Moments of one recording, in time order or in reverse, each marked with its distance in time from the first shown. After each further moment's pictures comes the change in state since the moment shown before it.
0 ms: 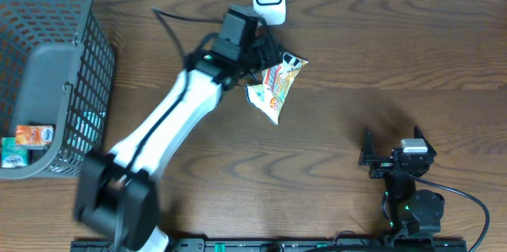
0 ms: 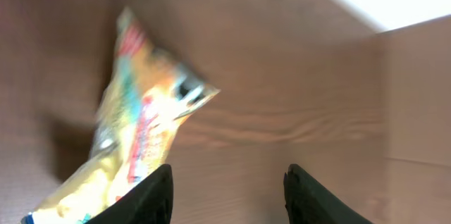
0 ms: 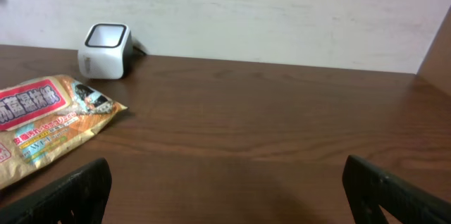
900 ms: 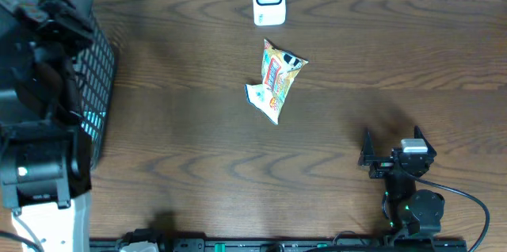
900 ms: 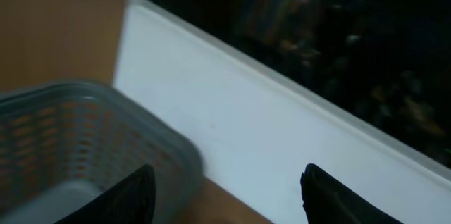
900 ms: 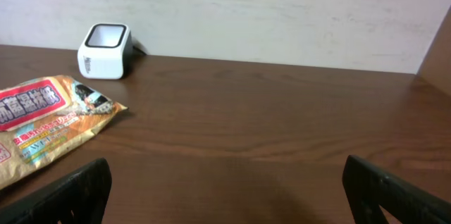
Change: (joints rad) left arm 0.596 -0.645 0.003 -0.008 -0.508 0.358; right arm 0.000 0.000 0.000 0.000 0.000 0.000
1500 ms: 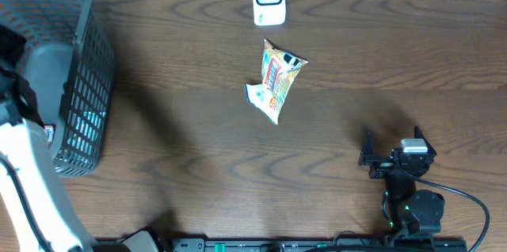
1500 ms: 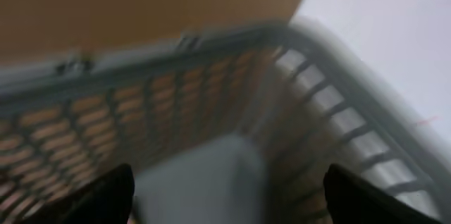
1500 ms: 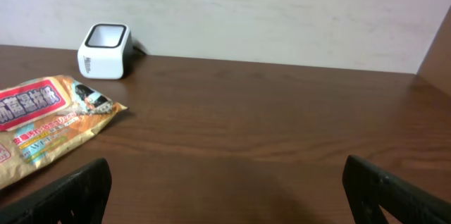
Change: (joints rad) left arm 0.418 0.312 0.002 -0.117 -0.018 -0.001; right arm 0.000 0.000 0.000 0.000 0.000 0.000
